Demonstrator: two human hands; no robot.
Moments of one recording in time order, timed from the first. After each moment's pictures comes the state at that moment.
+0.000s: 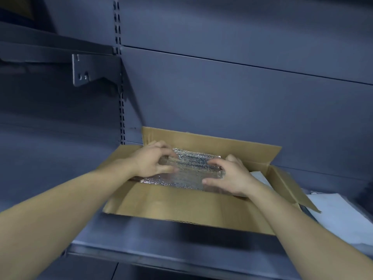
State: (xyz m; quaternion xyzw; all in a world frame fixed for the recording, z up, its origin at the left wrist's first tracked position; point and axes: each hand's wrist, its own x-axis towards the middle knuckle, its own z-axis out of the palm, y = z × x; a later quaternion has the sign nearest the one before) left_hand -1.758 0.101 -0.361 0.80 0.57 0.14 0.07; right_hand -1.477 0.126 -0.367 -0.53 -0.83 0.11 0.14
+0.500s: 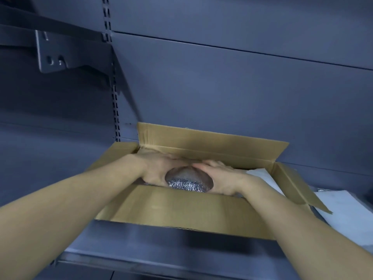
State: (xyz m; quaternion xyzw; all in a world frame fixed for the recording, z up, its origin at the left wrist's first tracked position) left_hand -1.726 0.111 -0.356 0.87 0.49 -0.07 0.02; right_hand -1.499 0.152 -0.383 -0.44 -0.89 0.09 -0.05
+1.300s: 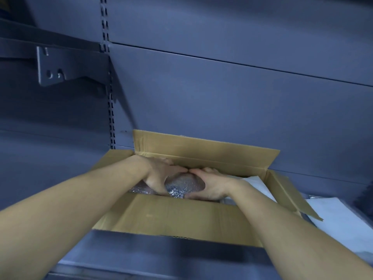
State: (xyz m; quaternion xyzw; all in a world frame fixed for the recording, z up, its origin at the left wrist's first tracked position) left_hand -1.721 0.133 -0.354 0.82 0.54 -0.15 0.09; right_hand -1.508 0.154 -0.377 -0.51 -0.85 0.13 -0.07
